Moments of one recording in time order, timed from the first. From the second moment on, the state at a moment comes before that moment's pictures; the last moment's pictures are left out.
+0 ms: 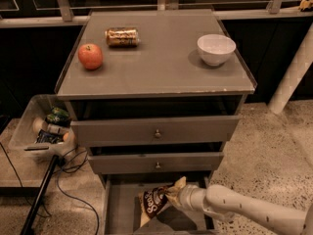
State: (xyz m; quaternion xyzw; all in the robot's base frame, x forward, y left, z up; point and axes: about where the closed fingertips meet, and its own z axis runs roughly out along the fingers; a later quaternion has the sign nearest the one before) arm 0.520 -0.079 0.307 -0.40 0.81 0.22 0.37
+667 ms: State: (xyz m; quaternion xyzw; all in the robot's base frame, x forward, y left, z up) arm 0.551 -0.076 0.268 -0.40 0.80 0.21 0.40
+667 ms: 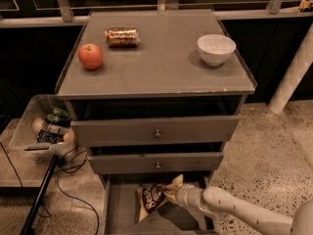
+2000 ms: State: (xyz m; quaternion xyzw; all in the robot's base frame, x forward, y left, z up) arm 0.540 -0.066 0.210 -0.45 0.77 0.23 0.39
